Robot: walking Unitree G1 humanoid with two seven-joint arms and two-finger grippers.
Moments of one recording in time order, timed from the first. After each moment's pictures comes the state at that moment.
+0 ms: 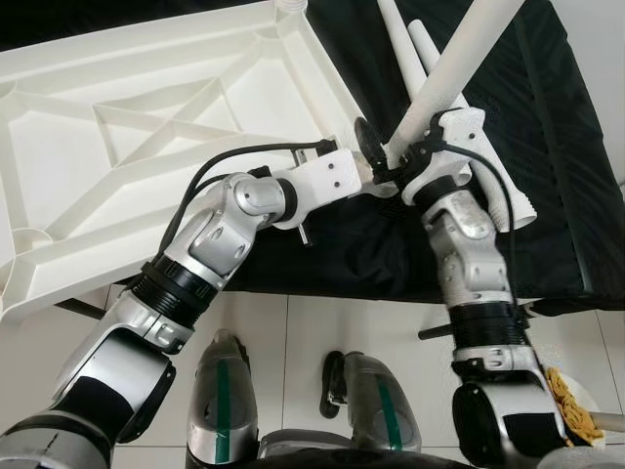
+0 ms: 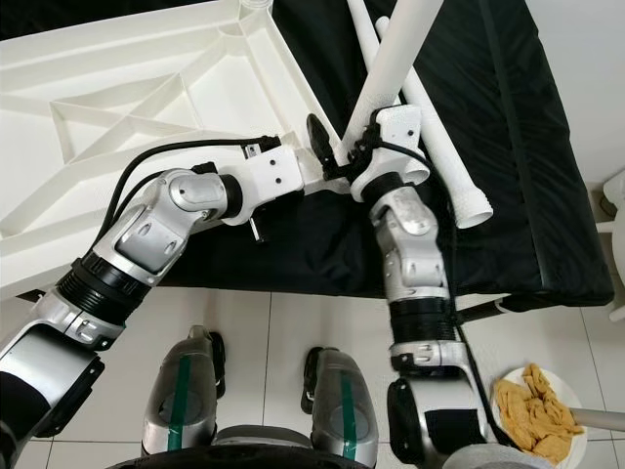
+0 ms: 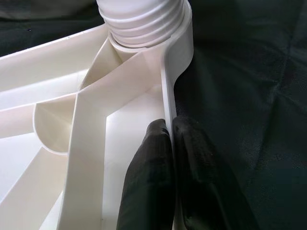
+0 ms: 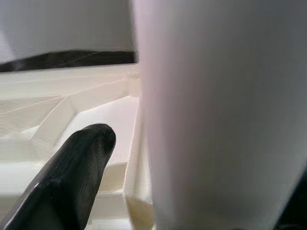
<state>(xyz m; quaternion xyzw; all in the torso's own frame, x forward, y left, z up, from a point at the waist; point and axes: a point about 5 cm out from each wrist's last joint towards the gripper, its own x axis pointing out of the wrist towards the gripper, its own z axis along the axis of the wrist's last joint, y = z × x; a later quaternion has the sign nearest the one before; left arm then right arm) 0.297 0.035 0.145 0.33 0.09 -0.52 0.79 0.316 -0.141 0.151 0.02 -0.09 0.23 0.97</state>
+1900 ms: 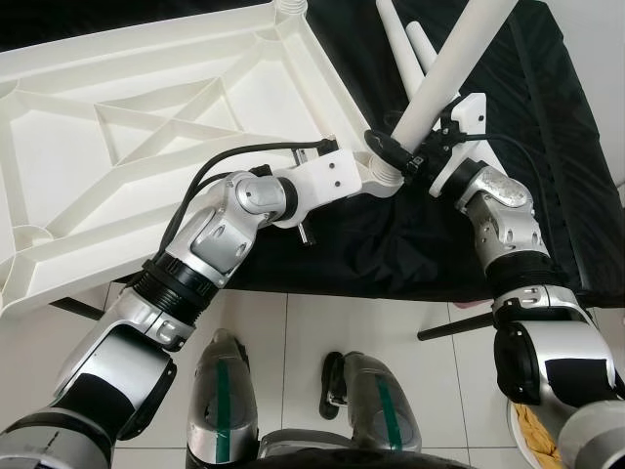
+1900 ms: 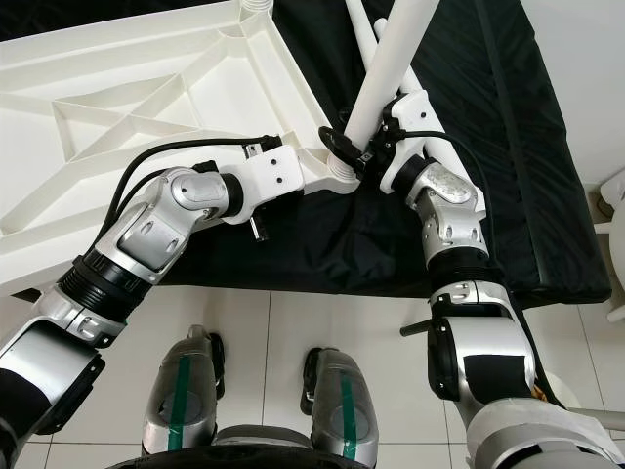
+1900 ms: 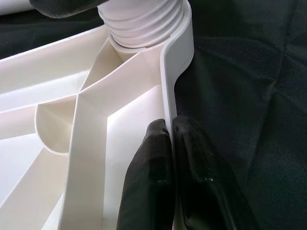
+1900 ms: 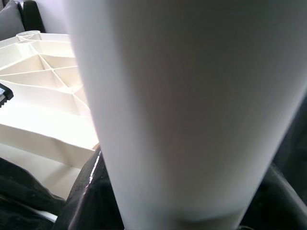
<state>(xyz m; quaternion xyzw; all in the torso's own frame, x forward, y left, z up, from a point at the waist) 0.299 0.035 0.143 0.34 0.09 -0.52 0.78 0.345 -0.168 0.145 -0.03 -0.05 0.38 0.92</state>
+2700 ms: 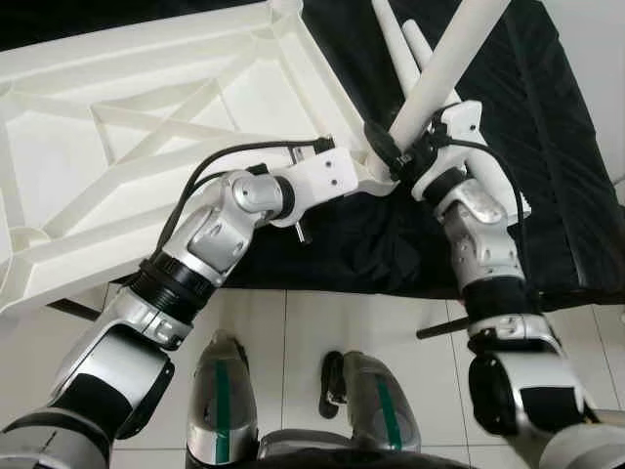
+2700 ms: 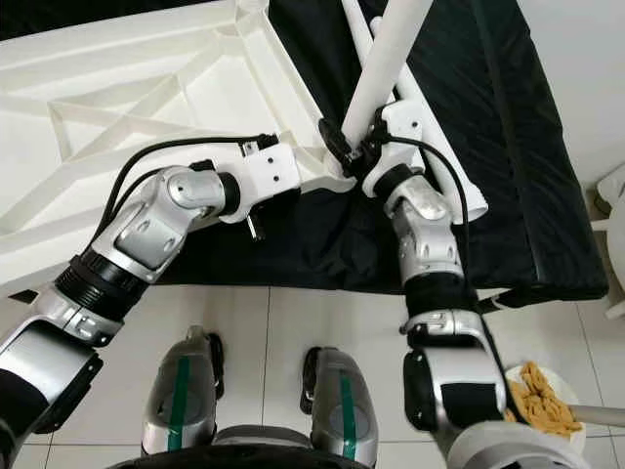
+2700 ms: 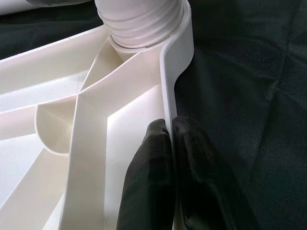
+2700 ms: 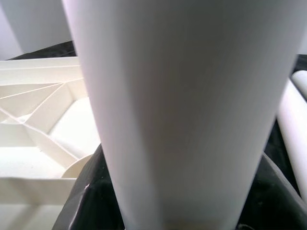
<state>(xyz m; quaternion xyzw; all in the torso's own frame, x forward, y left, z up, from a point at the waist) 0.301 0.038 0.144 0.34 0.09 -0.51 0.78 0.331 -0.138 0.142 0.02 -0.07 0.24 0.97</state>
